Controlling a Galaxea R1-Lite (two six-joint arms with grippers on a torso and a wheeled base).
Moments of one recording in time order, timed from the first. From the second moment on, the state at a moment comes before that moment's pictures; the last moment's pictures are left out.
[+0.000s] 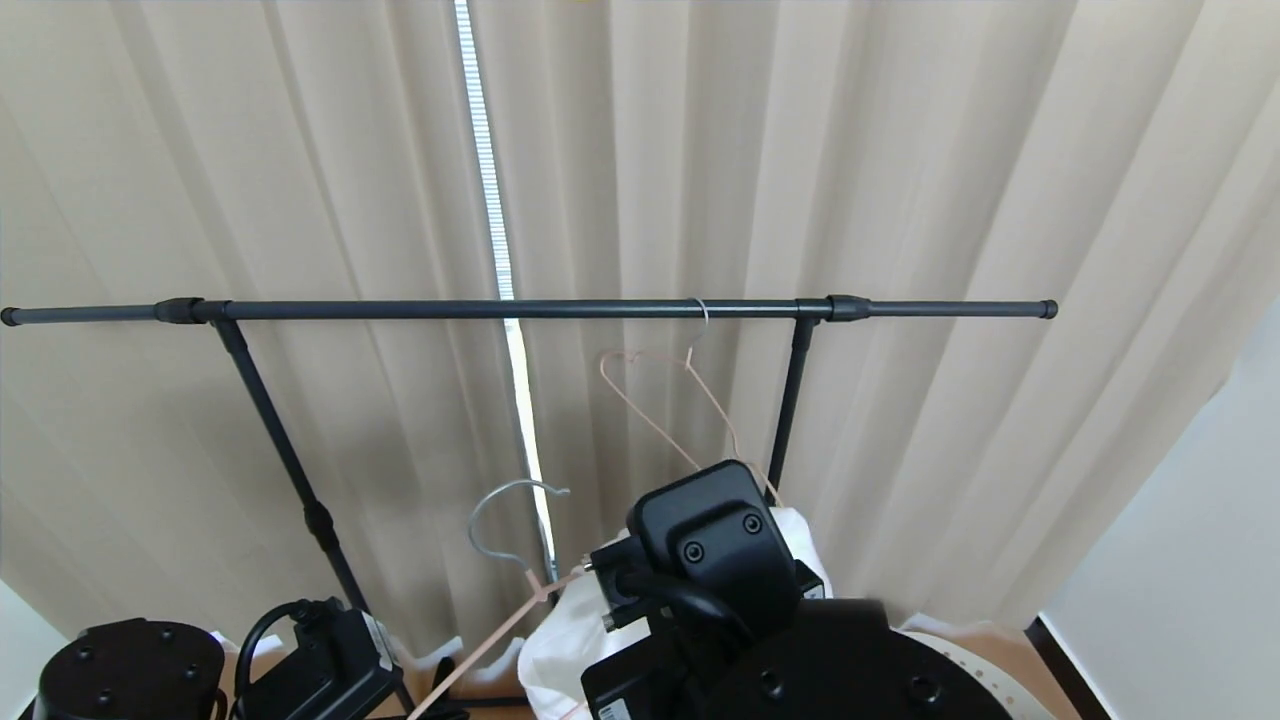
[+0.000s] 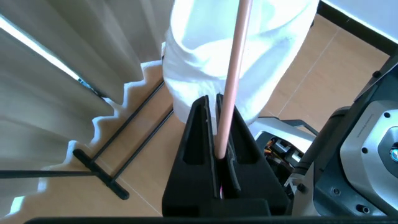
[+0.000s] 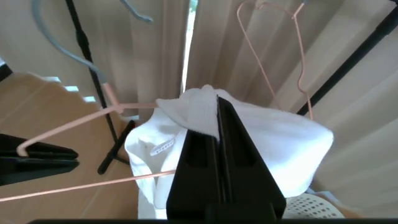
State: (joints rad) left arm -0.59 1.44 -0.05 -0.79 -0.21 0.17; right arm 1.31 1.80 -0.92 -0.50 -0.90 0.22
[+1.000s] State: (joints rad) left arm -0.64 1.42 -0.02 -0.86 -0.21 0.17; right arm 1.27 1.81 -0.96 -0.50 -0.85 0.31
